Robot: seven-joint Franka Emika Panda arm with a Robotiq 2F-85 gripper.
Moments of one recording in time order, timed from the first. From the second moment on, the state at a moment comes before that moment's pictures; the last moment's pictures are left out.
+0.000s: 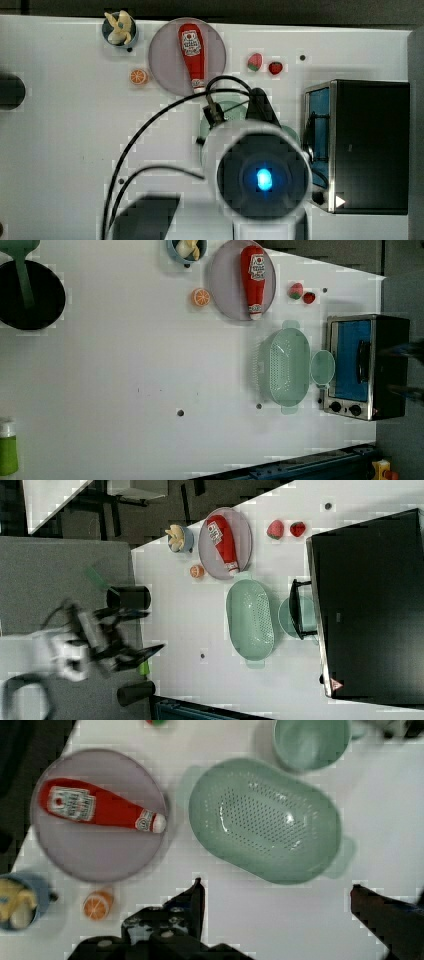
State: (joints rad) arm 0.00 -0.28 -0.03 -2.12 0.02 0.32 0.32
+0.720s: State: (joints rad) arm -0.01 0.17 -0.01 -2.44 -0.01 0.90 0.61
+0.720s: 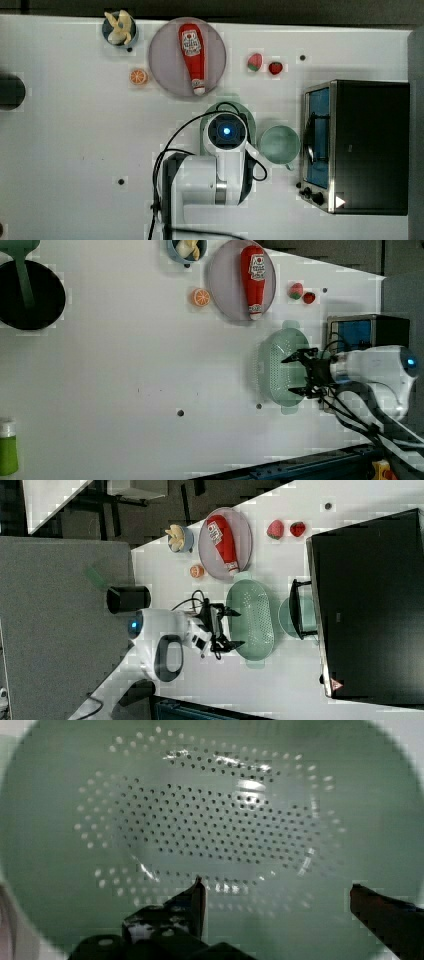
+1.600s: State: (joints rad) arm 0.06 0.36 0.01 -2.45 -0.03 1.10 0.75
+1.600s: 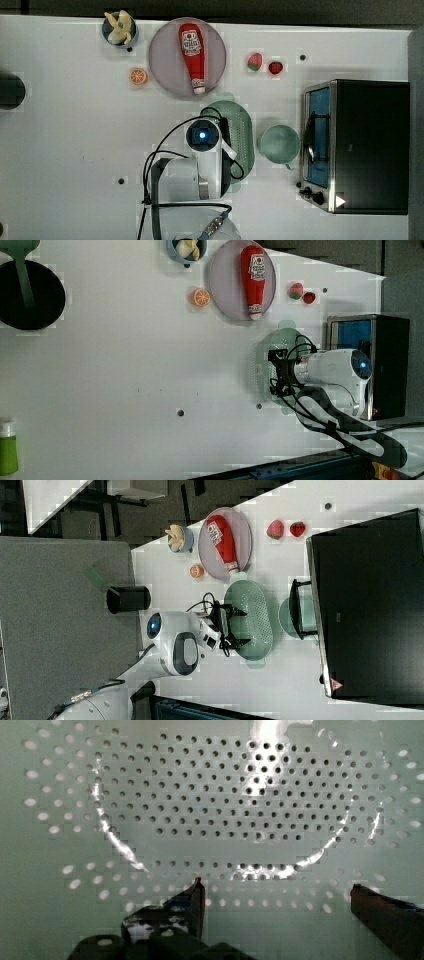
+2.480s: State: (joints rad) arm 0.29 0.37 0.01 -2.35 0.01 1.09 0.97
